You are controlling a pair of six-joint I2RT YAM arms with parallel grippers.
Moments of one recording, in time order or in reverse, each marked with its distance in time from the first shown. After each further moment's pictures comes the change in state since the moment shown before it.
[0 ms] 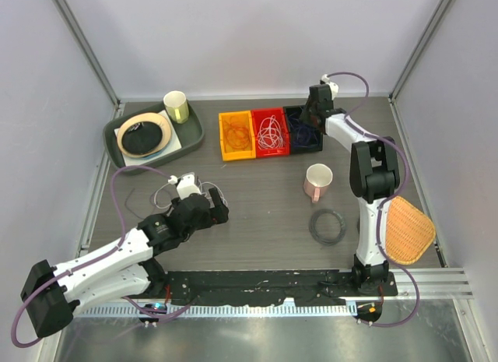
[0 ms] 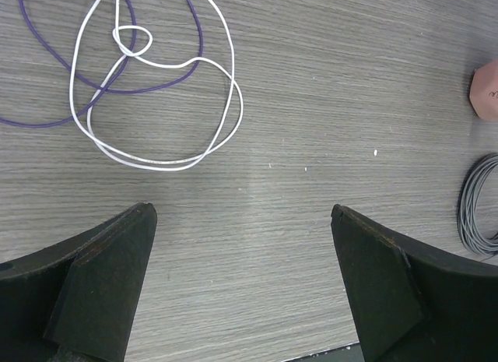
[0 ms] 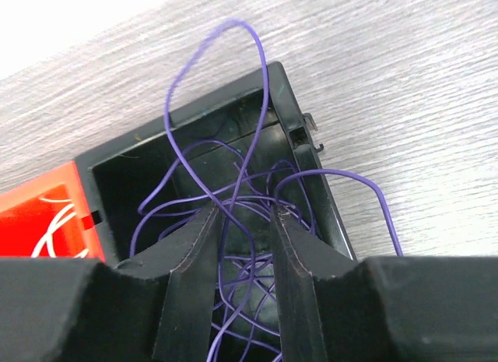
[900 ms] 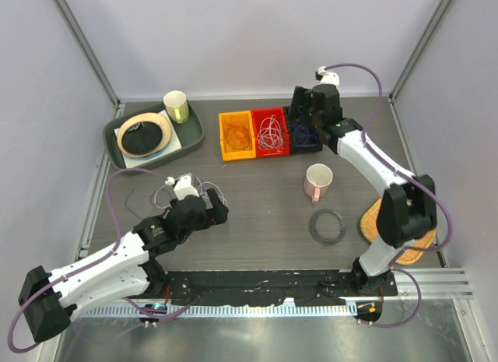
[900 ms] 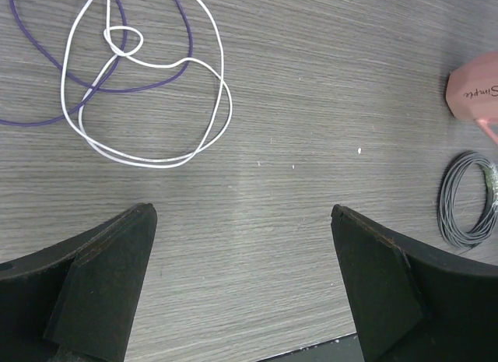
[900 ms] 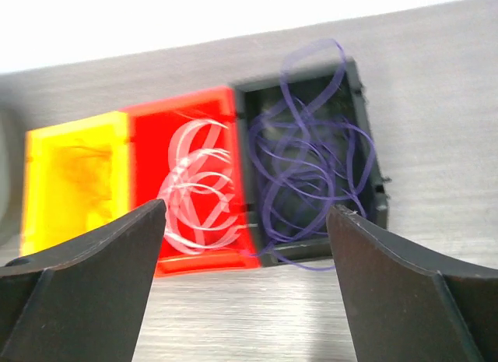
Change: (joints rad) left arm 0.000 -0.057 -0.019 0.006 0.016 -0.007; right arm 0.101 -0.450 -0.300 0.028 0.026 -0.134
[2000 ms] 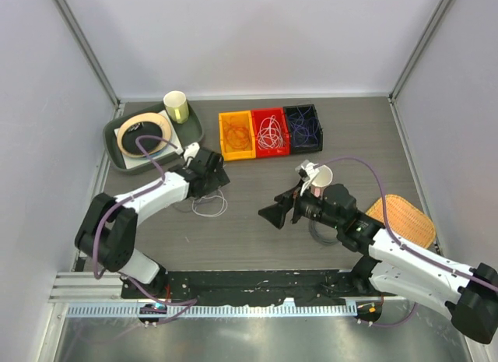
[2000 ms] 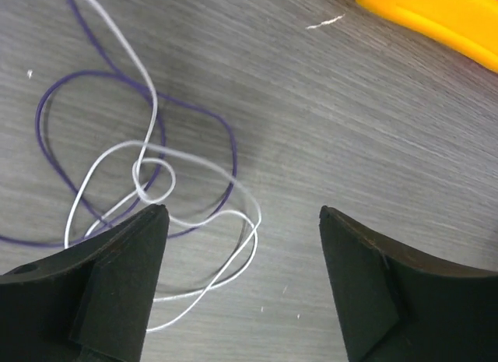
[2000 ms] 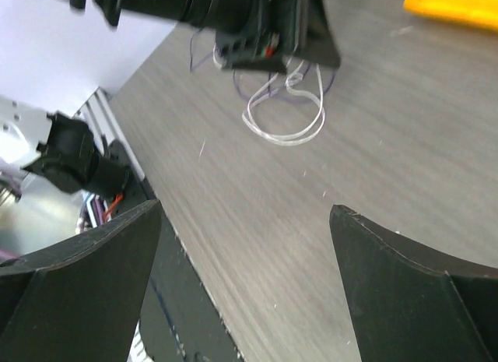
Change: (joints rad) left arm 0.335 0.666 0.378 0.009 0.134 -0.017; right arm 0.482 -0.901 -0.915 0.333 -0.434 0.091
